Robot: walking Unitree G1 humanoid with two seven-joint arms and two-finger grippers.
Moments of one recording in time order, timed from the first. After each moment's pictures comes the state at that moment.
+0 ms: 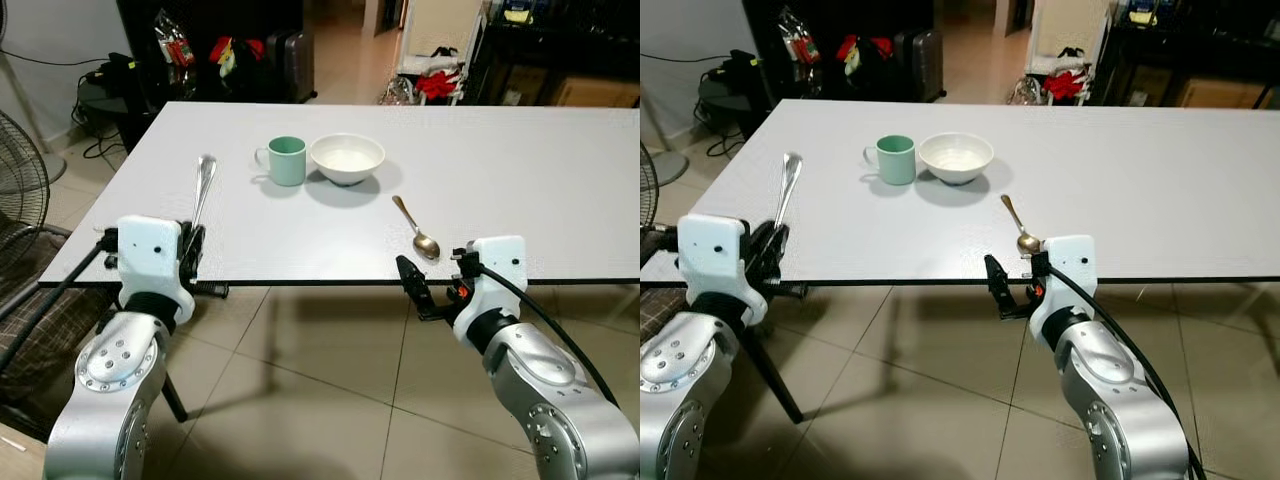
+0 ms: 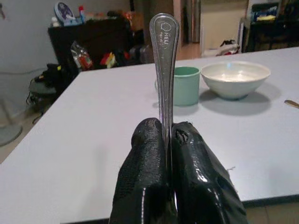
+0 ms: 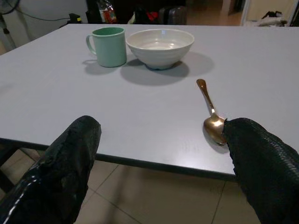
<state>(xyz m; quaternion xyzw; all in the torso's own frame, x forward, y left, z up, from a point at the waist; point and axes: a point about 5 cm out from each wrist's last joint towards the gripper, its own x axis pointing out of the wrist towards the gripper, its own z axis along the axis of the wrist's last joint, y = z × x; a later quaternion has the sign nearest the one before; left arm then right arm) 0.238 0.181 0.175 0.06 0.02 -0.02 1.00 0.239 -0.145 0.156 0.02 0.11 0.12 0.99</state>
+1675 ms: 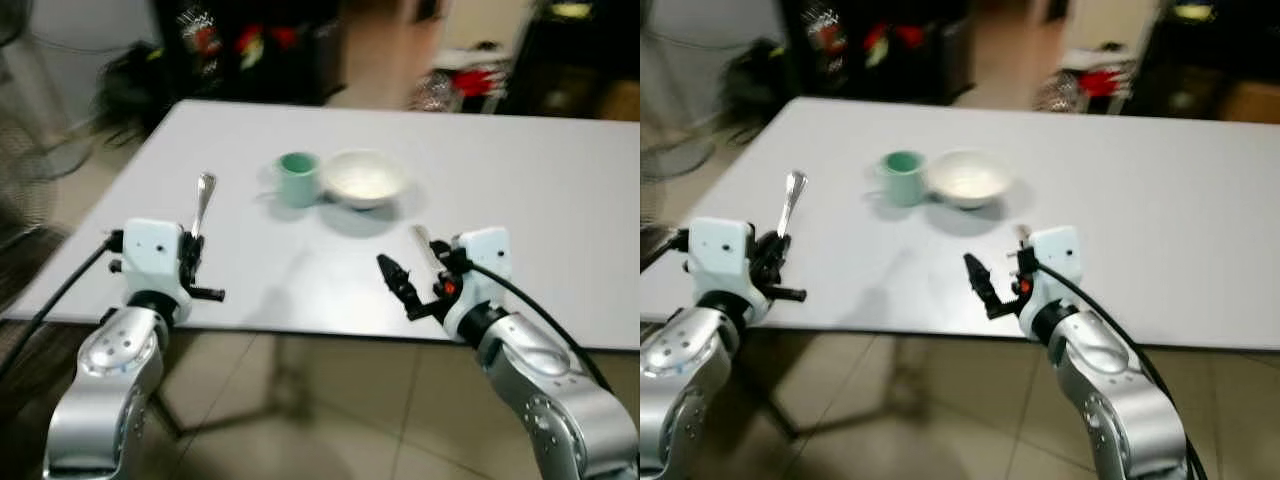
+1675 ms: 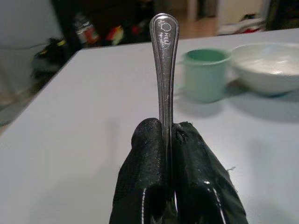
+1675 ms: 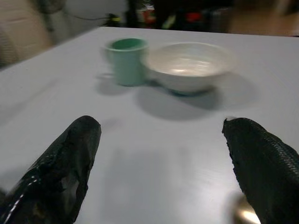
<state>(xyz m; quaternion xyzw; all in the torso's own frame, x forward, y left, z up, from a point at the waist) 0.251 0.184 0.162 0.05 0.06 -0.03 1.00 0.240 -0.139 0.159 0.02 0.10 0.18 0.98</state>
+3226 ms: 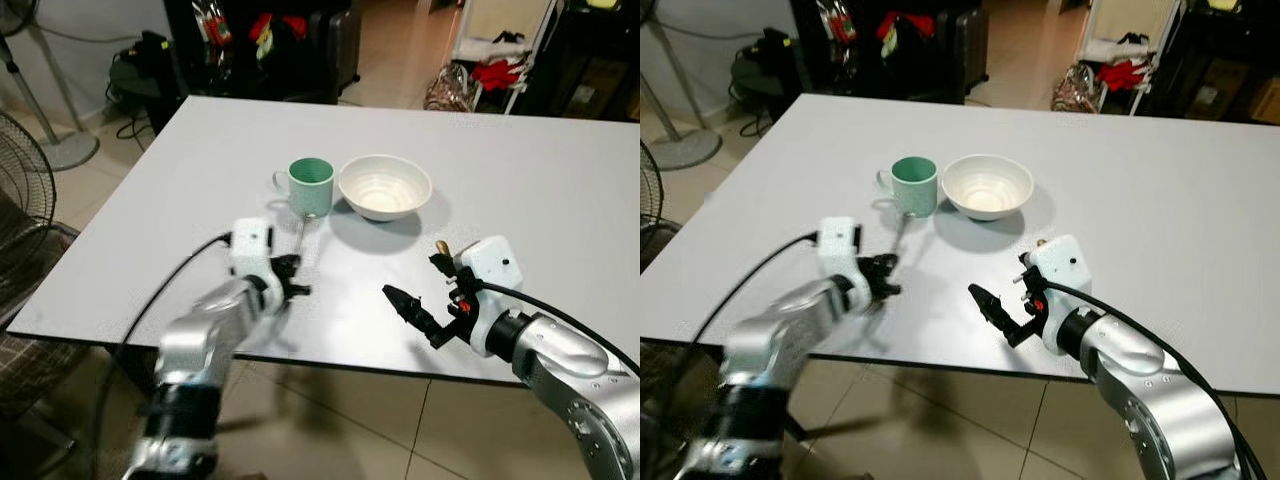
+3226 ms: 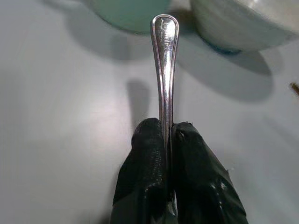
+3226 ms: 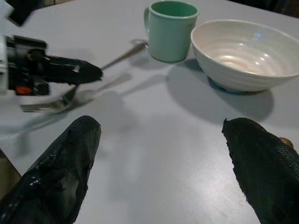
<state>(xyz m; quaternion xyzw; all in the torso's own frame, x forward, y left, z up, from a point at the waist) 0.314 0.108 0.106 -0.13 0.24 -0.17 0.95 0.231 -0.154 0.162 -0.07 0.14 0.29 0.95</state>
